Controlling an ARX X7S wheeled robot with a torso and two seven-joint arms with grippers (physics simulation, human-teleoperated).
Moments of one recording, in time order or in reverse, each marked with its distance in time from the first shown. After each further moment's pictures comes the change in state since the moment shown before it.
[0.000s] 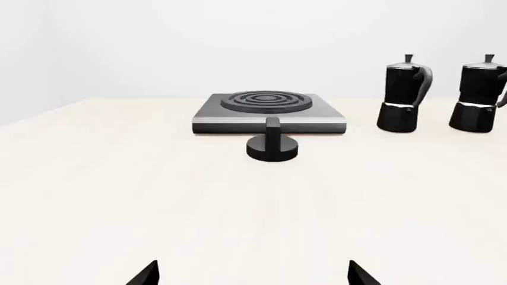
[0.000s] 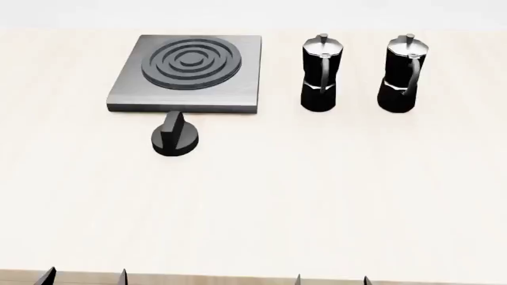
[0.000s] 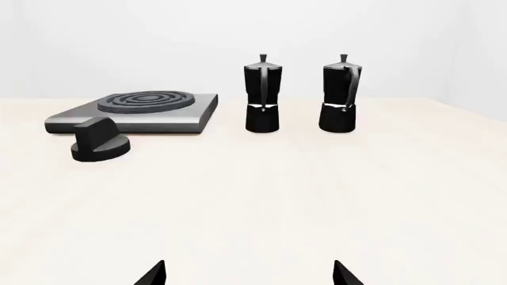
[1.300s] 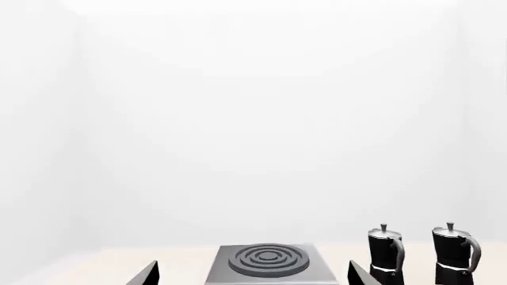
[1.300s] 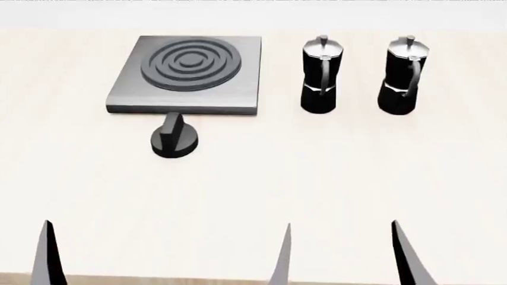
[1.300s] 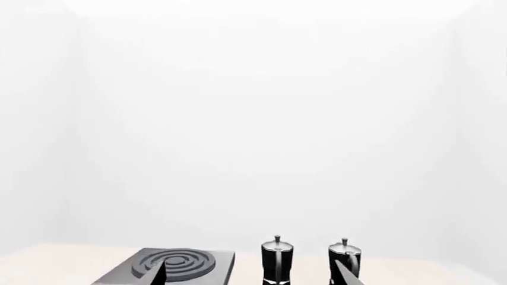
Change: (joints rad) left arm 0.192 -0.144 0.092 0.826 -0.044 -0.218 -0.168; right arm -0.167 0.139 -0.150 -0.855 0.019 0.248 0.156
